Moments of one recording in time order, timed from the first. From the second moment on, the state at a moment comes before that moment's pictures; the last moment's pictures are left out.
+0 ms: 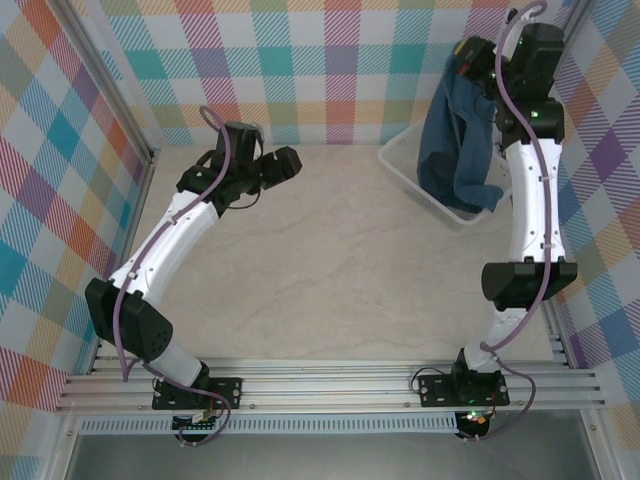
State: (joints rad) left arm -0.41 1.57 1.63 -0.68 0.05 -0.69; right arm 0.03 1.86 2.40 -0.58 -0.32 0.55
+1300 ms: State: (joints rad) left arm -0.41 1.26 1.29 -0.84 -0.29 -0.77; right arm 0.47 2.00 1.70 -0.61 -0.45 0.59
